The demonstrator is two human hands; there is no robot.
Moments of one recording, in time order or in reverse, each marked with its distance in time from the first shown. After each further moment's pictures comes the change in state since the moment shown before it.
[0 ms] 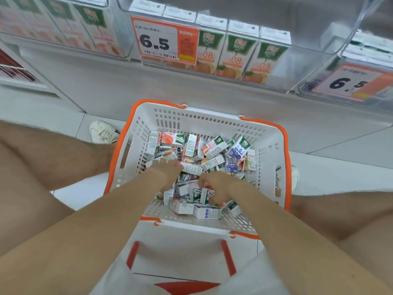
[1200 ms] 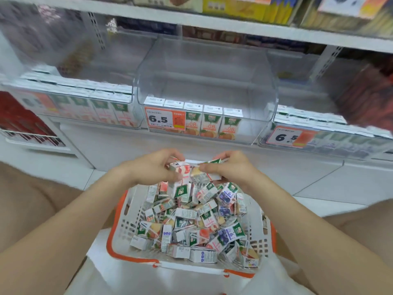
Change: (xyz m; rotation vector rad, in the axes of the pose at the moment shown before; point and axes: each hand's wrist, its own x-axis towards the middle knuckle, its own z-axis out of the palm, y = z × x) left_hand -0.158 -0.040 -0.147 -1.015 0.440 0.242; right_hand -0.143 -0.054 -0.145 1.062 0.669 -0.012
